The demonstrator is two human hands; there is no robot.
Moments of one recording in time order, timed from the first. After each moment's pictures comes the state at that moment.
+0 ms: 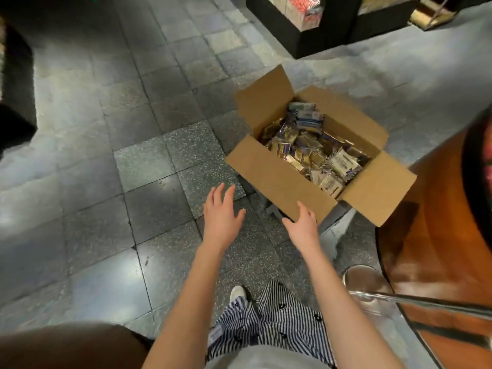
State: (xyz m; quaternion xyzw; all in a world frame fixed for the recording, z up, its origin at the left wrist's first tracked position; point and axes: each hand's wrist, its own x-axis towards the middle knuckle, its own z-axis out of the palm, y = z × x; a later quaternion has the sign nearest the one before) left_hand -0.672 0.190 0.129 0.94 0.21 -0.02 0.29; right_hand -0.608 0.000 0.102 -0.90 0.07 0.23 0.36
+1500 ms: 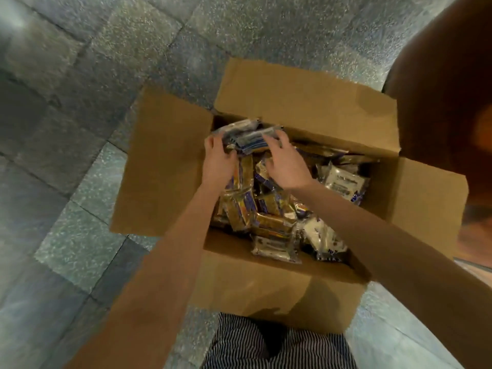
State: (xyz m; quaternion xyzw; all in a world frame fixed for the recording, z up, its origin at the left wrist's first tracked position) left_hand -0.017 0.181 -0.068 0.89 0.09 -0.23 0.39; right_hand -0.045 0.010 -0.056 -0.95 0.01 0.23 0.22
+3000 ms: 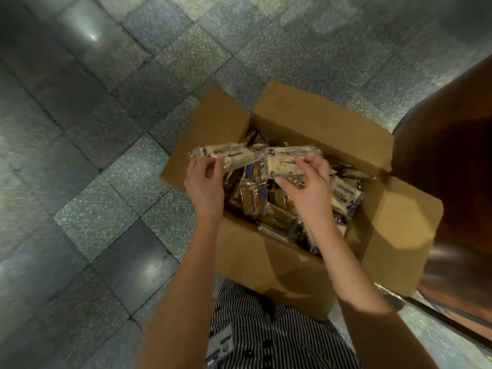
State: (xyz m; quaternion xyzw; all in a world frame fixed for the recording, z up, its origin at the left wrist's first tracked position) left_hand -0.164 0.234 0.070 0.84 0.25 0.12 0.47; right_hand -0.176 0.038 0.089 -0.89 0.09 0.03 0.44
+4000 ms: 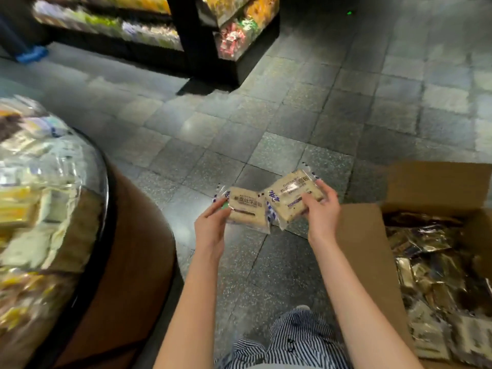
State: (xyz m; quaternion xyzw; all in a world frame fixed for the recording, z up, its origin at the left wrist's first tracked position) left_hand -0.724 0.224 0.186 0.23 0.57 0.45 0.64; right_hand -0.530 0.175 0.186 -0.67 -0.13 0.38 0.62
